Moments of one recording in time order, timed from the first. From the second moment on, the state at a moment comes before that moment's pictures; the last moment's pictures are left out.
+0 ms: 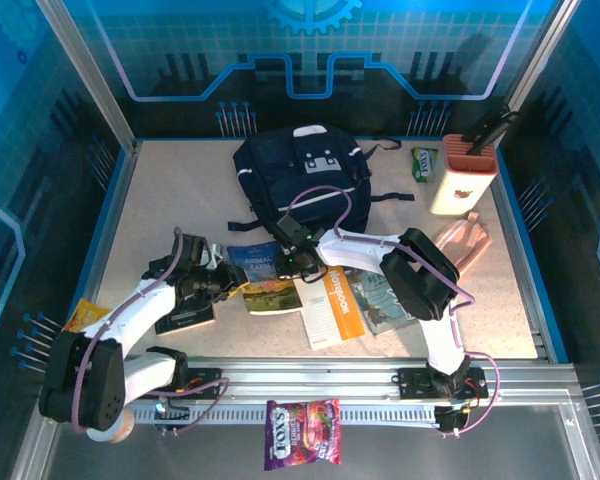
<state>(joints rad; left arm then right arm) -0.15 1.16 0.50 -0.37 0.58 -0.81 0.86 2.03 1.39 -0.54 -0.06 0.65</state>
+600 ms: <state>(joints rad) -0.16 1.24 0.48 -0.28 0.58 -0.90 0.86 2.00 1.37 -0.53 -0.06 0.67</state>
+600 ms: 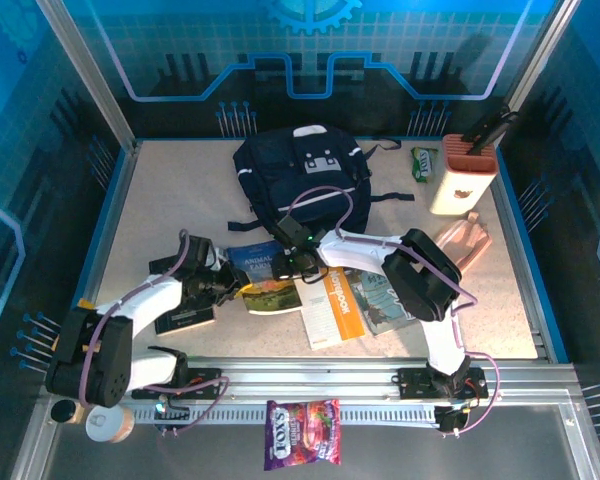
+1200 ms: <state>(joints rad) -0.18 0.93 0.71 -0.40 0.40 -1.02 0.74 1.52 1.09 -0.31 -0.08 0.67</state>
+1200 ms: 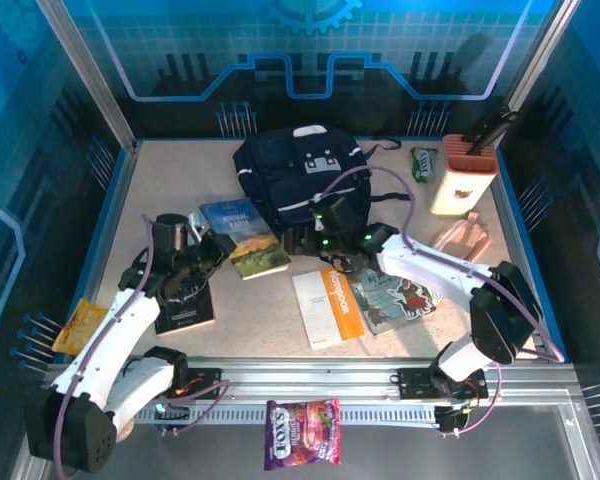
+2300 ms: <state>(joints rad) -0.33 1.40 0.90 0.26 0.30 -1.39 0.58 1.62 0.85 0.70 -0.33 1.54</state>
